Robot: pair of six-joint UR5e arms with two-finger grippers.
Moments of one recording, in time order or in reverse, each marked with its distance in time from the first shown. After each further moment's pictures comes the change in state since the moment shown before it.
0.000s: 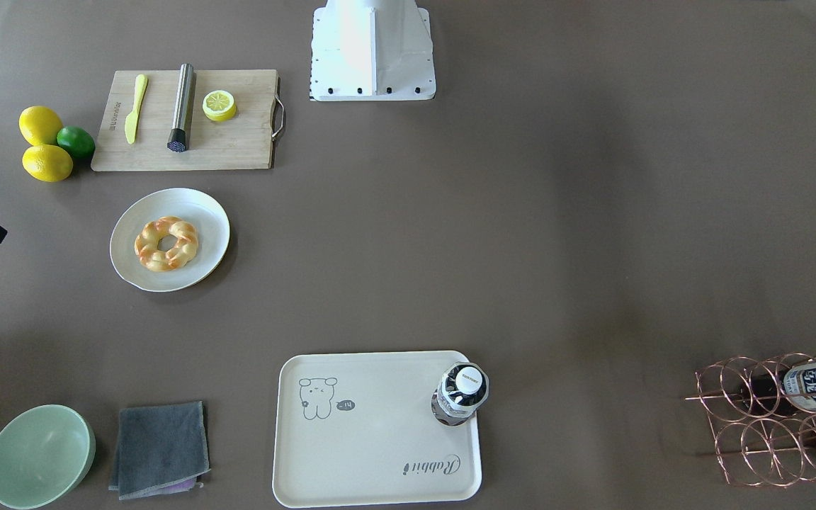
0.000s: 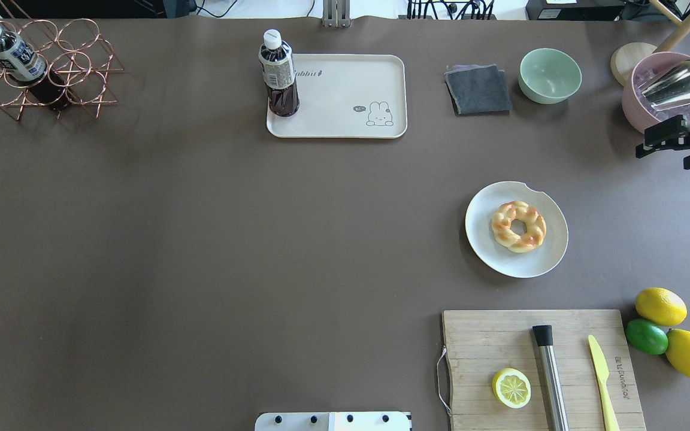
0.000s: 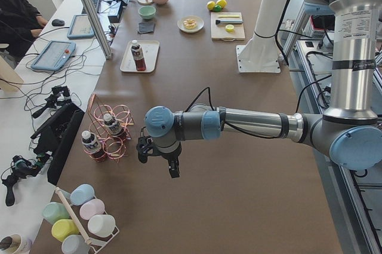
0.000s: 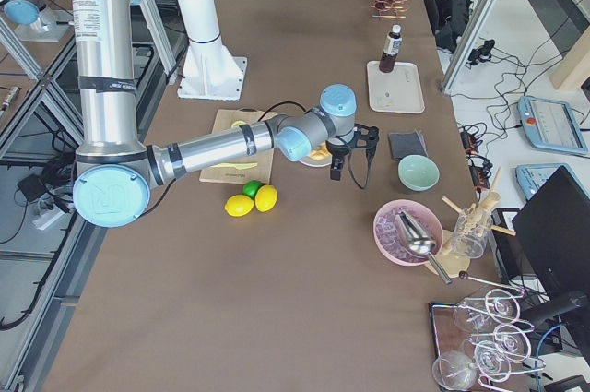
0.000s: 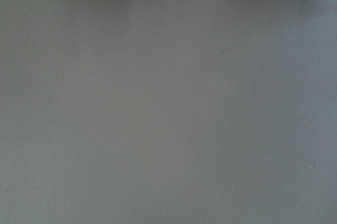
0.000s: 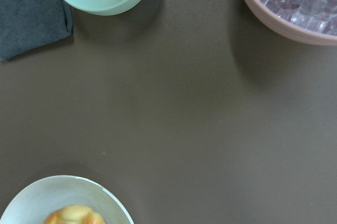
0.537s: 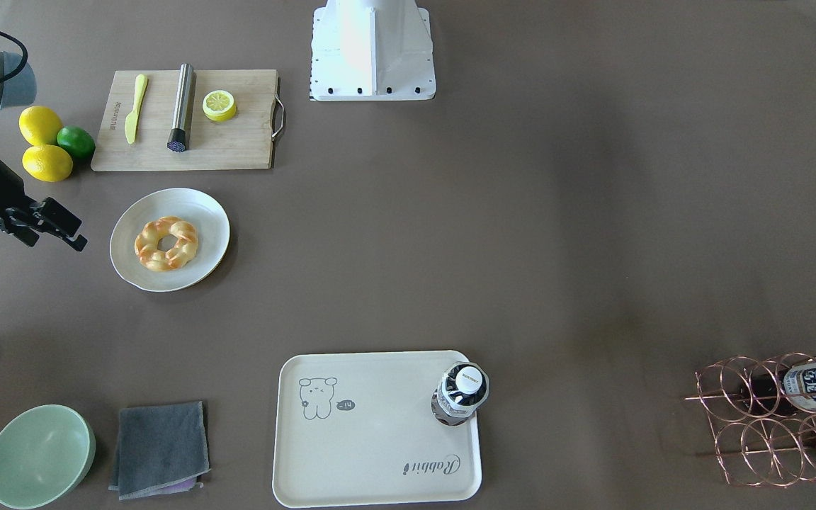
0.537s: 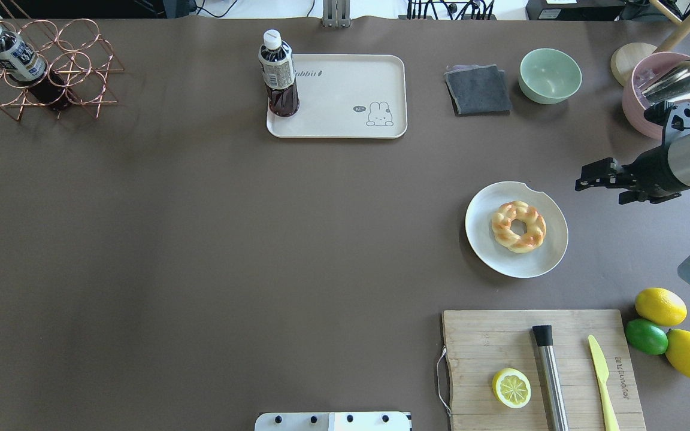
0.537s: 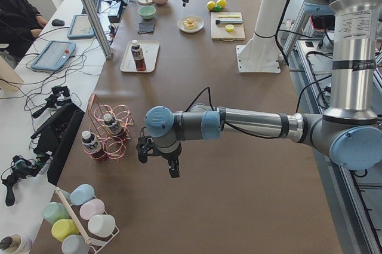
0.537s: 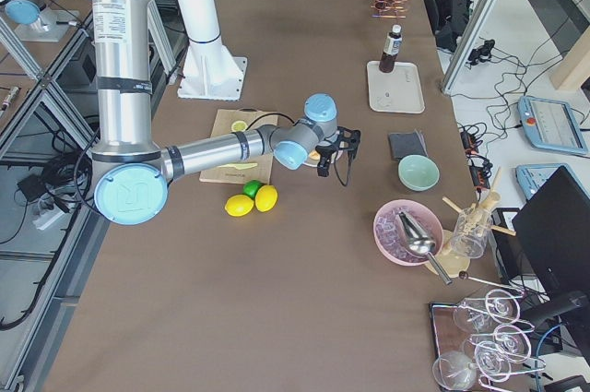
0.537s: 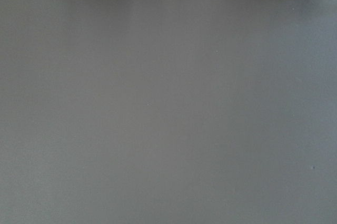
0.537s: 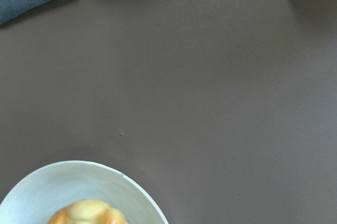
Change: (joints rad) left arm 0.000 0.000 0.000 0.000 0.000 0.000; right arm -0.209 -0.015 -0.068 0.254 -0.142 0.279
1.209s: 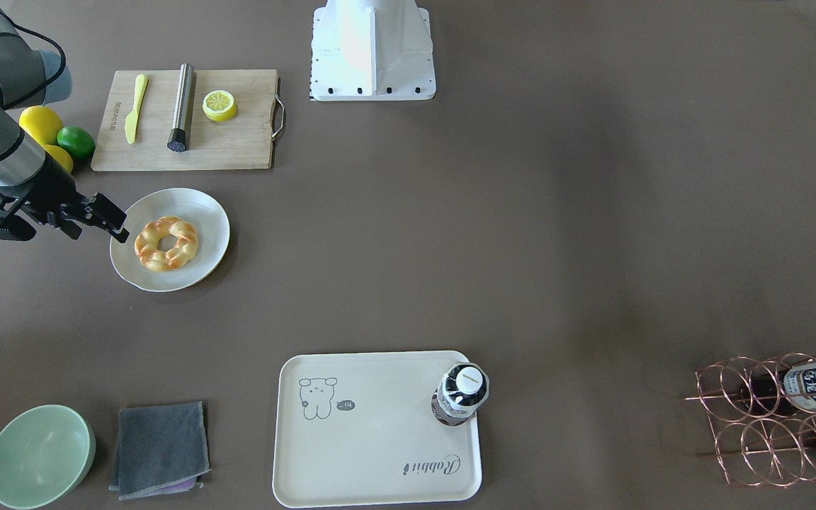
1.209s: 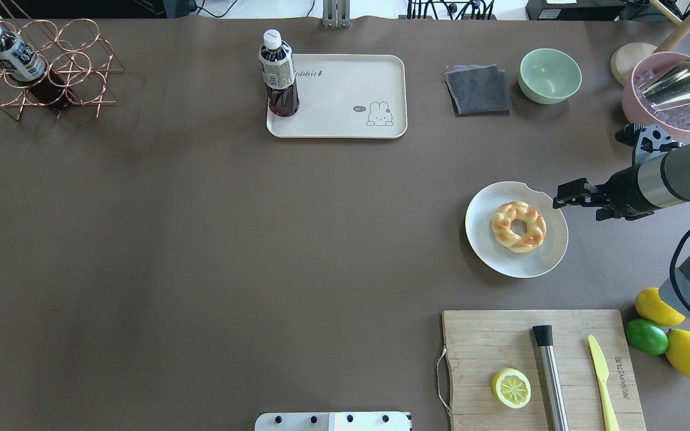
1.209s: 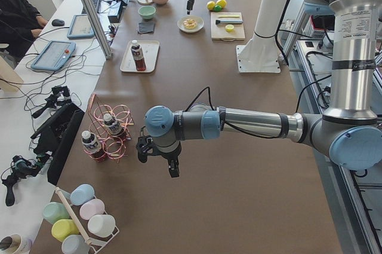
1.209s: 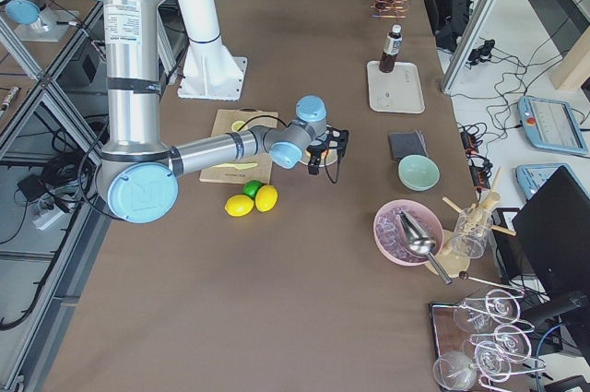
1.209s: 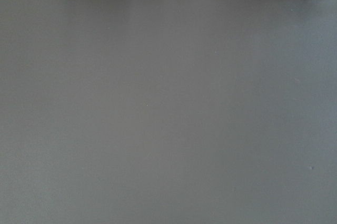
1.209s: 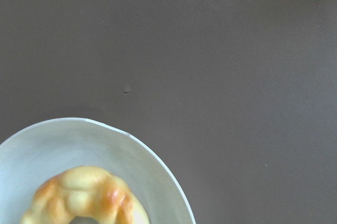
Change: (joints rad) left arm 0.001 -0.001 -0.001 0.000 0.000 -0.001; right arm -0.121 -0.005 -0.014 0.045 -0.069 0.061
